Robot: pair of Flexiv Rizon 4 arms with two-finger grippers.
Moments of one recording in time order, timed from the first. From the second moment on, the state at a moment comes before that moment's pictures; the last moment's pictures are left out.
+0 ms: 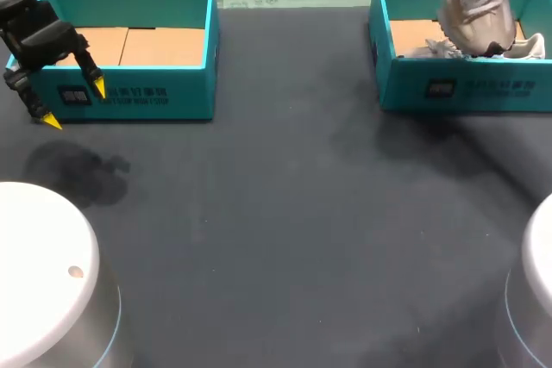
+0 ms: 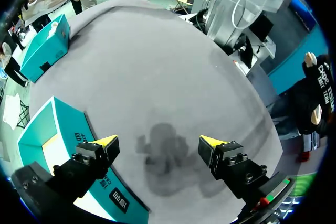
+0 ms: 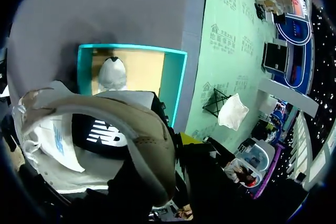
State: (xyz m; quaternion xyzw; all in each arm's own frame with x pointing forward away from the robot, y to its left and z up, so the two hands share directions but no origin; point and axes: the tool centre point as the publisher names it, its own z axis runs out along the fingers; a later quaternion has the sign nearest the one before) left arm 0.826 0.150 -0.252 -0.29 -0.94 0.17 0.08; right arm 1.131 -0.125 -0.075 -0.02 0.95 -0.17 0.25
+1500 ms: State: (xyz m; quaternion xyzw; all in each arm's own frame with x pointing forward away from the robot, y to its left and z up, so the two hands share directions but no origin) left arm 0.826 0.150 -0.252 -0.29 -0.94 0.17 0.08; right arm 1.162 -0.268 -0.113 0.37 0.90 -0.16 0.17
